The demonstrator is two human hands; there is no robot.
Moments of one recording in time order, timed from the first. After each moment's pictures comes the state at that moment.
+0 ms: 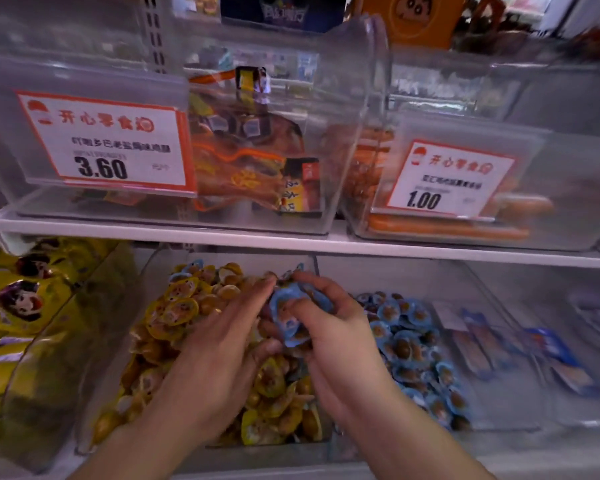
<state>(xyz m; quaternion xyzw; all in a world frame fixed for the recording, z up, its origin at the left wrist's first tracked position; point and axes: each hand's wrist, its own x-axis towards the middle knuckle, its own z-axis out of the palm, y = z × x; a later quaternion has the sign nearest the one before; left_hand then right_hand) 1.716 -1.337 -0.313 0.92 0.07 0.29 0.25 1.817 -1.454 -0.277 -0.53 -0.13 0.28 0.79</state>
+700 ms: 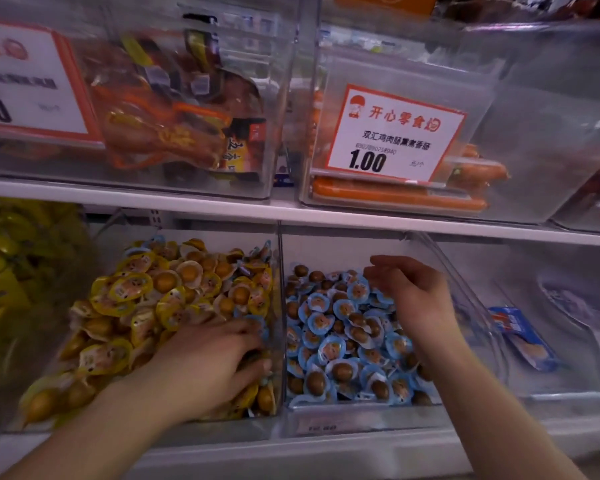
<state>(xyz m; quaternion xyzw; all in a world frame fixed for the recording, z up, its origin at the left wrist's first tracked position) 1.751 -1.350 -0.334 0.99 0.07 -0.06 0.05 1.939 -1.554 -0.300 -0.76 -0.19 0.03 0.62</state>
